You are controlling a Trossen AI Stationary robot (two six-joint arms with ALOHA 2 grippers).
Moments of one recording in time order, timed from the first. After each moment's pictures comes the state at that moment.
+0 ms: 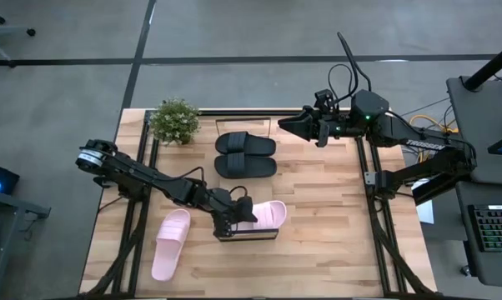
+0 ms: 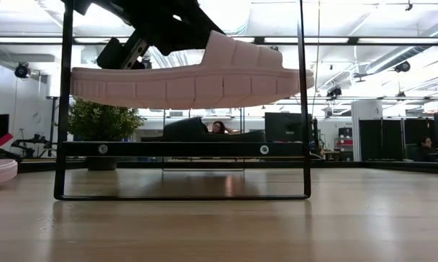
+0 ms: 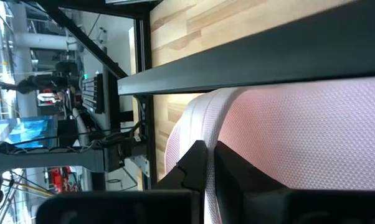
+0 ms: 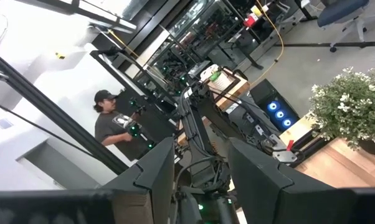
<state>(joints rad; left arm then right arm) -0.29 1.54 0.95 0.12 -0.03 1.43 -0.15 1.19 1.29 -0.02 -0.17 0.78</state>
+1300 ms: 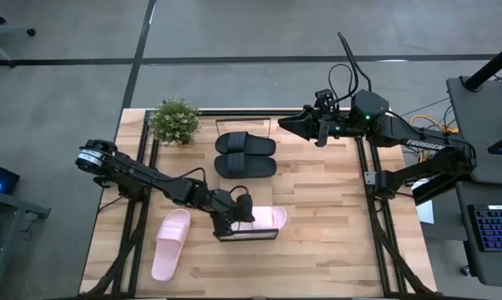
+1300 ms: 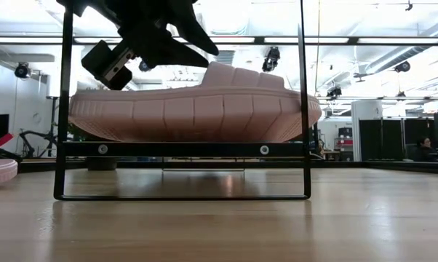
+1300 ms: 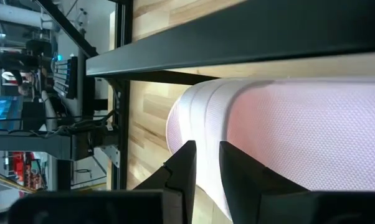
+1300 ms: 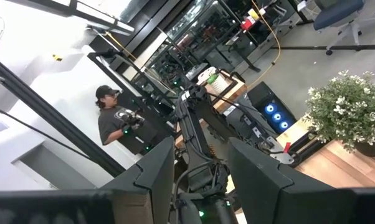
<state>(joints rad) -0.29 1.54 0.94 0.04 -0.04 1.31 -0.15 1.19 1.29 -0.02 -0.16 0.77</state>
